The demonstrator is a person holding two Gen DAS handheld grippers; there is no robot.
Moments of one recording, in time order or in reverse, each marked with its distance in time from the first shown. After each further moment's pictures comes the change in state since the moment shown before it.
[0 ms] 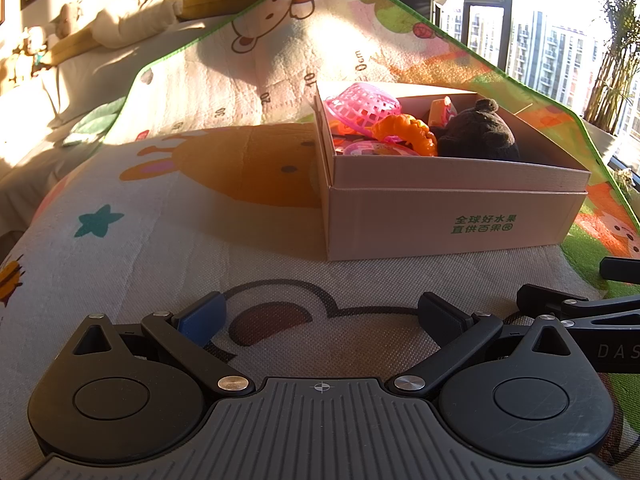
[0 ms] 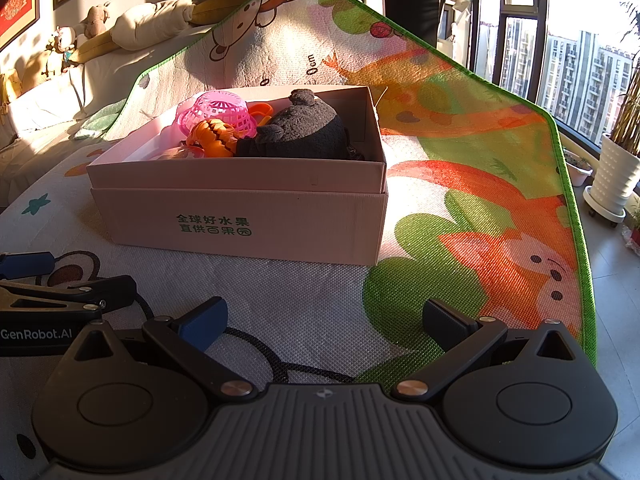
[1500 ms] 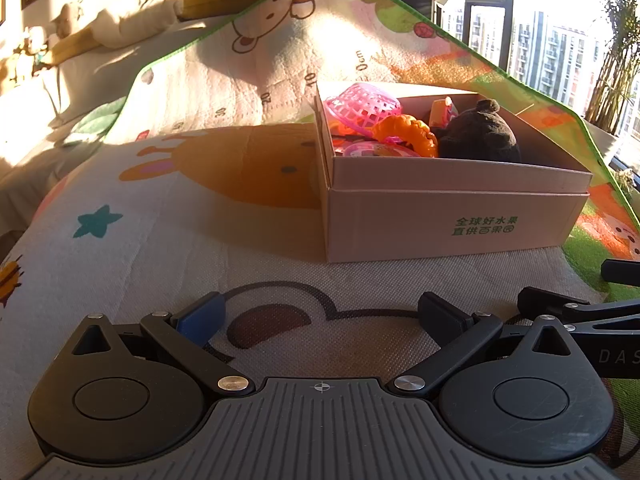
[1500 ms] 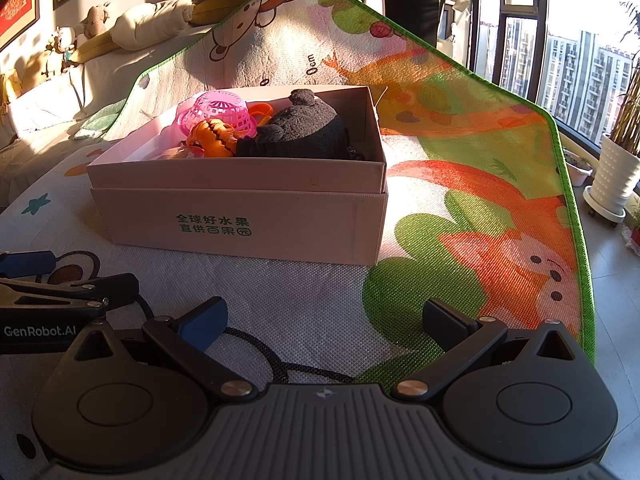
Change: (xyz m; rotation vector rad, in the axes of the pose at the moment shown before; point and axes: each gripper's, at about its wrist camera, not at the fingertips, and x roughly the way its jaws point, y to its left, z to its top) left arm 0.002 -0.002 0.001 -0.003 -0.001 0.001; right arm 0.000 0.000 0.000 0.000 0.000 0.000
